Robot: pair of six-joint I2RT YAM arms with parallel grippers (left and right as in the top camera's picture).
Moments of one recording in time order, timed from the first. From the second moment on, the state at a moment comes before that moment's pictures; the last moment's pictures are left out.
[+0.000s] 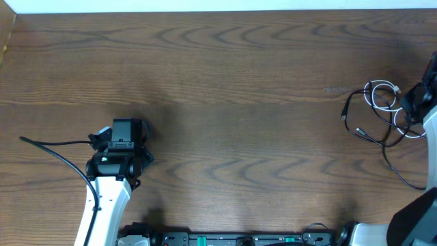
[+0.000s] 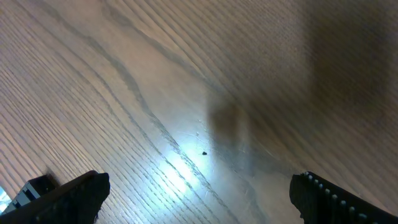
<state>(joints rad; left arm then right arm) -0.01 1.07 0.71 -0.95 -0.43 -0.64 -0.37 1.56 1.26 -0.79 0.36 0.44</state>
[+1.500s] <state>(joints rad) -0.01 1.07 0.71 -0.95 -0.43 -0.64 -0.08 1.63 0.96 -0.89 -0.20 0.29</state>
